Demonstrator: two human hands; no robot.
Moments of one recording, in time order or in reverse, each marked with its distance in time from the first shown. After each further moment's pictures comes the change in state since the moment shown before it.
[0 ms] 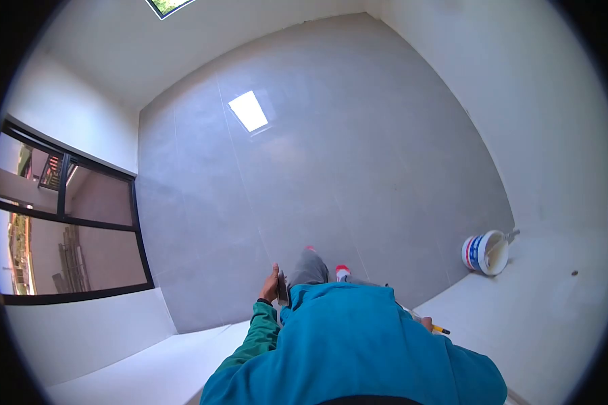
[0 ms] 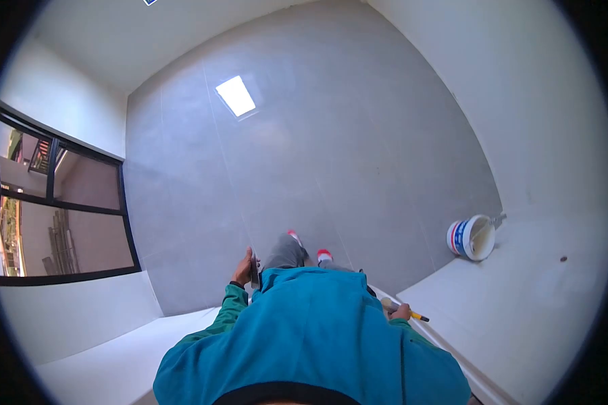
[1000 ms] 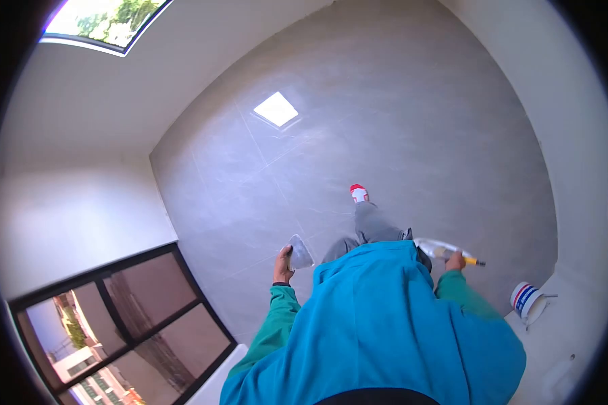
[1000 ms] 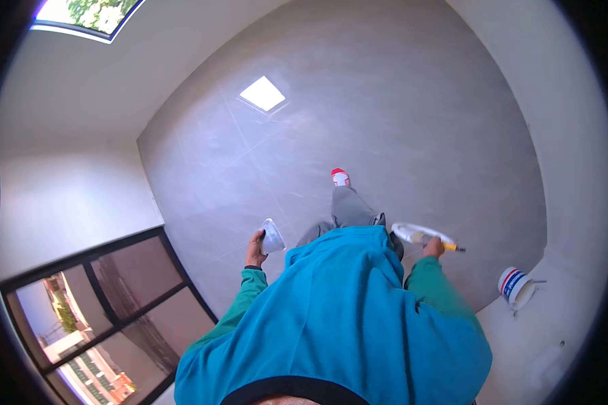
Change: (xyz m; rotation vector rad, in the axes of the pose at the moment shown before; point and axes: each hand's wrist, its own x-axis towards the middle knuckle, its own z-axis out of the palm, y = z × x) left_hand 0.328 0.573 -0.138 -0.390 -0.077 0.026; right_hand -0.330 -0.183 0.815 0.188 0.184 -0.133
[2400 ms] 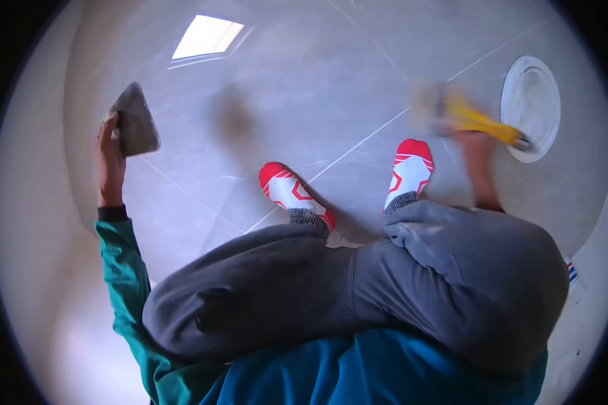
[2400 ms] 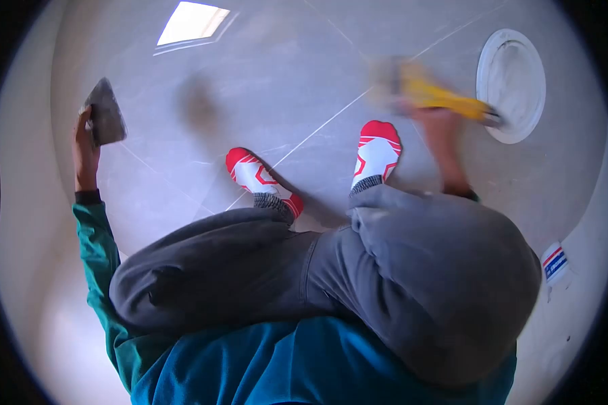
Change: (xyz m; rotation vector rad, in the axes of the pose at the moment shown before) left_hand 0.530 0.419 0.019 0.883 0.031 0.487; right_hand -0.121 0.183 0.529 -0.828 -0.732 -0.739
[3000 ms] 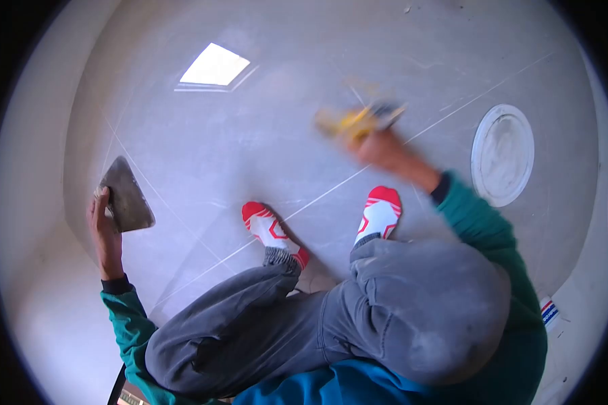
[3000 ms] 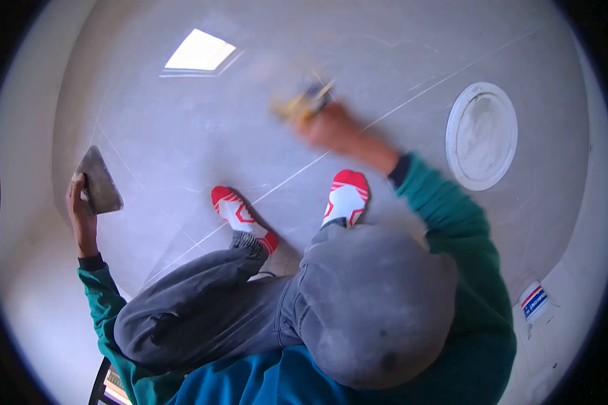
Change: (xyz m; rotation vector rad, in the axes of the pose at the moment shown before) left_hand -0.117 0.018 0.000 -0.073 0.267 -0.014; right_hand 0.081 -0.046 0.101 -0.055 -0.210 -0.962
